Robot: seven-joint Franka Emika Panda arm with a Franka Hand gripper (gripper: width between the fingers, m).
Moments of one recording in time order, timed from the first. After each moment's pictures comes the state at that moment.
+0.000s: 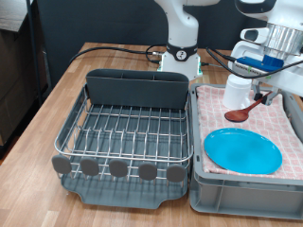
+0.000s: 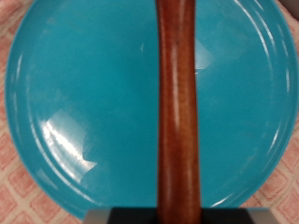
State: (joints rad) arm 0.06 0.09 0.30 -2.29 -0.53 2.50 2.31
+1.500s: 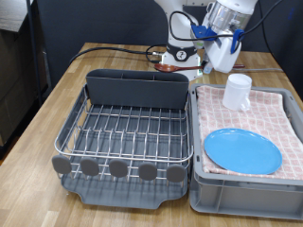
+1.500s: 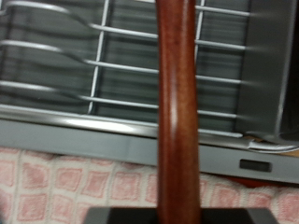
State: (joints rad) arm 0.04 -0.28 0.17 -2.61 -0.32 2.27 2.62
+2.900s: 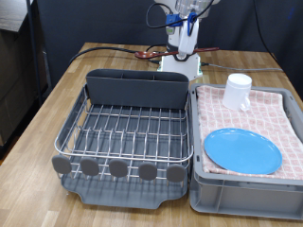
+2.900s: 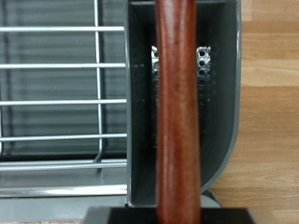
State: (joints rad) arm 0.06 -0.54 -0.05 -2.82 -0.19 2.25 2.49
